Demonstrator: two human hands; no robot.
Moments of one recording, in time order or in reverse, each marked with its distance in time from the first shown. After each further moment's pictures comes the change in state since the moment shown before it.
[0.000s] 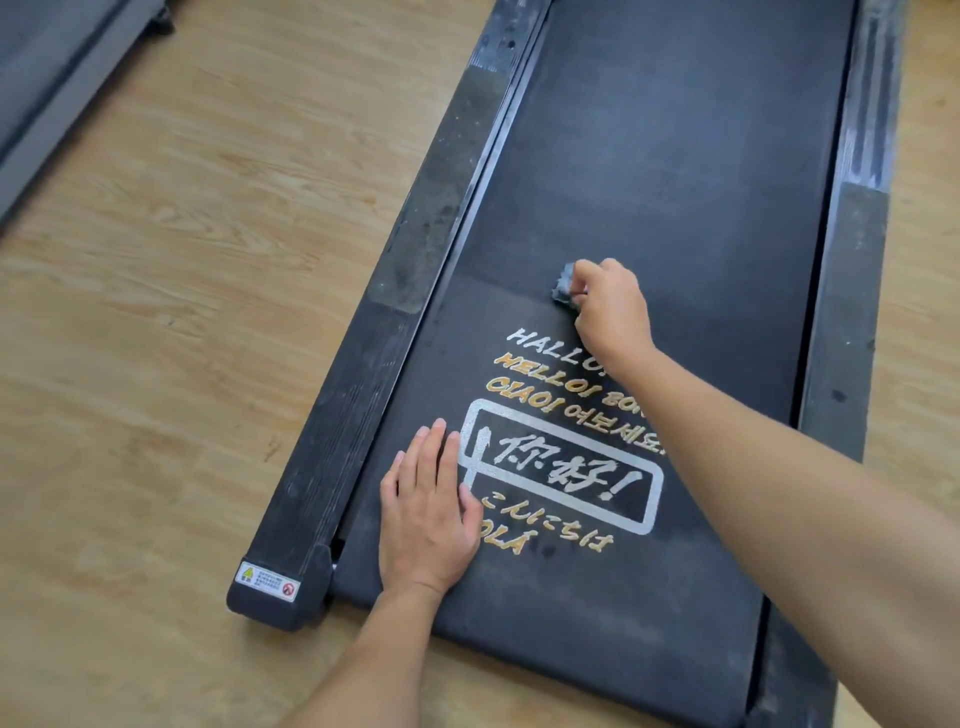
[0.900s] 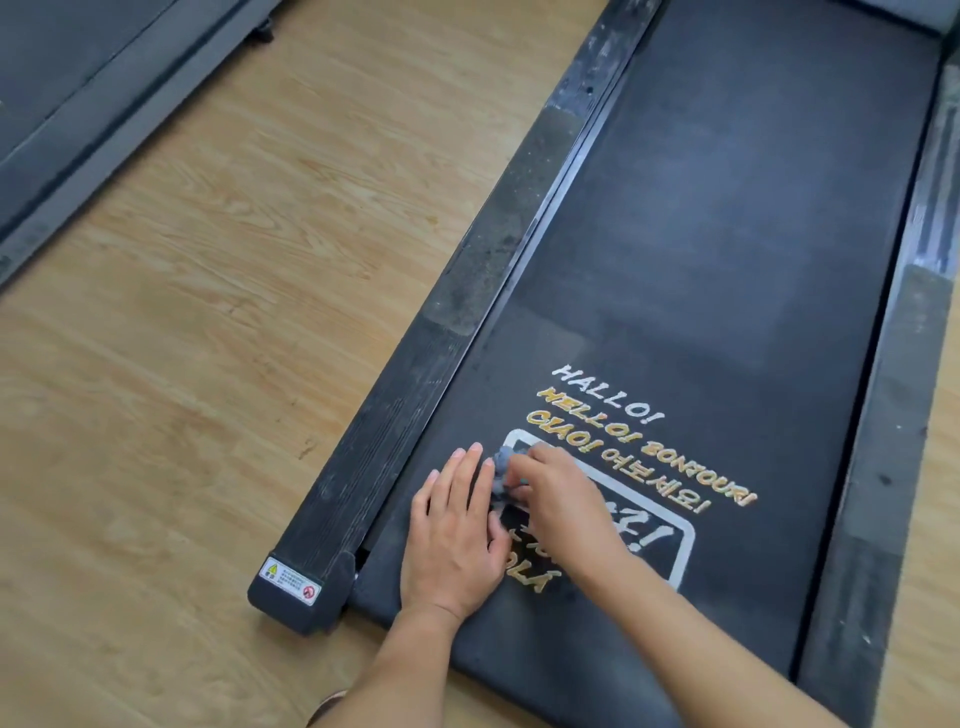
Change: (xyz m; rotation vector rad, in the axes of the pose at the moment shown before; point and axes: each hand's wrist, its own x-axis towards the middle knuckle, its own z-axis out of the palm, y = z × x) left_hand 0.001 -0.001 0.002 -0.002 -0.049 -0.011; right_hand -0.166 -0.067 0.032 0.159 -0.336 -0.353
